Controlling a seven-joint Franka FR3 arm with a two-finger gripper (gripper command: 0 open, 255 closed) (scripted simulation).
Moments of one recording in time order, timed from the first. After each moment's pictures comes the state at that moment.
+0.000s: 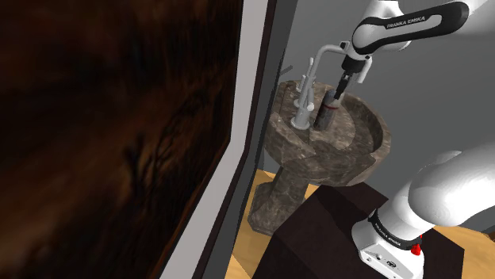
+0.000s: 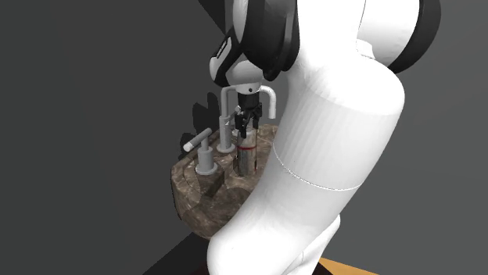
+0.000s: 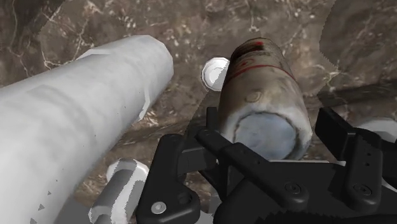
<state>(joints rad) -0.07 -0.27 -0.45 -2.26 -0.21 2.09 -0.71</state>
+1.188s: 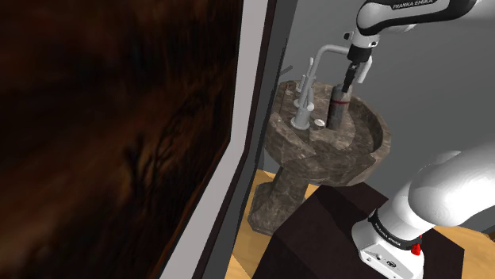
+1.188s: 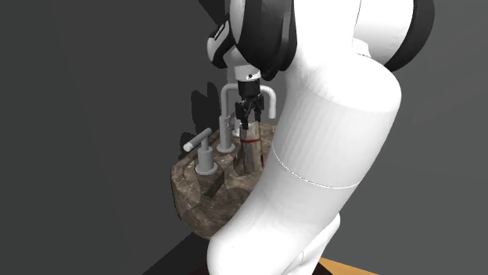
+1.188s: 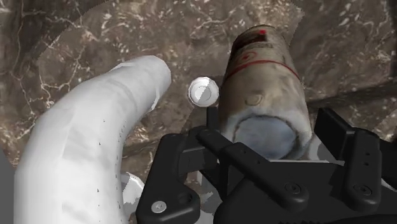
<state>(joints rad) -0.07 -0.26 -0.44 -2.12 -0.20 1.83 -0.71</state>
